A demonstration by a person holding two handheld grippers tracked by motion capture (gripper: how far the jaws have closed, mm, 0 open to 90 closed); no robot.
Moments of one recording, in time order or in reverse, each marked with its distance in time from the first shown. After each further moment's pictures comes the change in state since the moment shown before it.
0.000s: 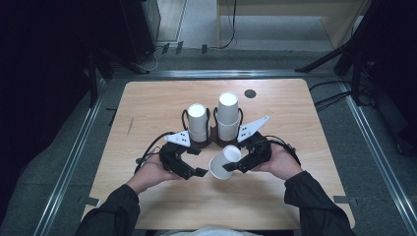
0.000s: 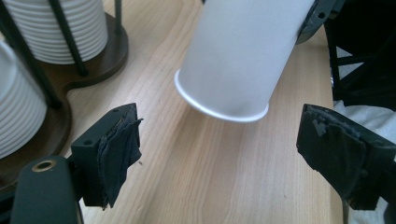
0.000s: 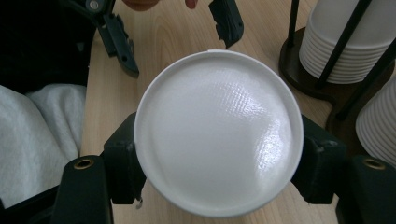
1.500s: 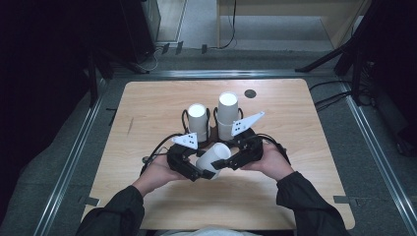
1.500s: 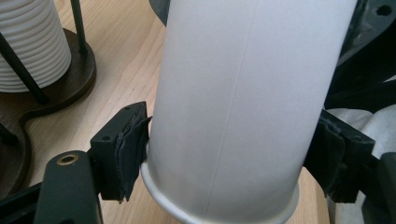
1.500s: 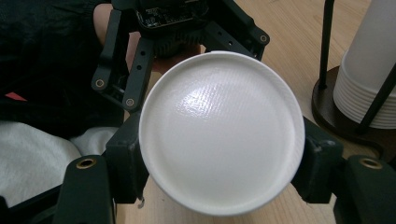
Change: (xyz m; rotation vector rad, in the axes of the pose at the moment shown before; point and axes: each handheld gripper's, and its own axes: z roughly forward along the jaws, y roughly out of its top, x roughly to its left) left arm -0.007 0.009 0.011 -0.018 -0.066 0.047; right arm 0.008 0.021 0.007 -0.111 0.106 0.071
